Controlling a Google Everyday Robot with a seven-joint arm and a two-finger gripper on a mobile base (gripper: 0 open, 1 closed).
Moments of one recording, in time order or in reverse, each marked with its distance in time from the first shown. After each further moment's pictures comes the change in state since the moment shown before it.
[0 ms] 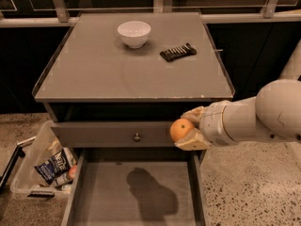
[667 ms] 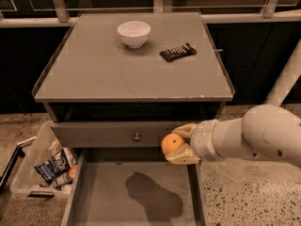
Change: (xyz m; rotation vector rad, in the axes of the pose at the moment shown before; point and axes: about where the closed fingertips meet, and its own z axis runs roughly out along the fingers) arm 0.019 0.032 0.045 -0.056 -0.064 0.077
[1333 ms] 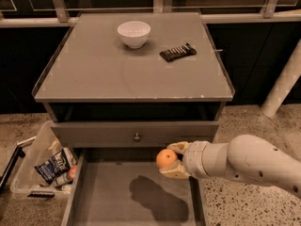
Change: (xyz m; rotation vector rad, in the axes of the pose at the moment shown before) arm 0.043 0.024 0.062 0.003 -0.049 0.069
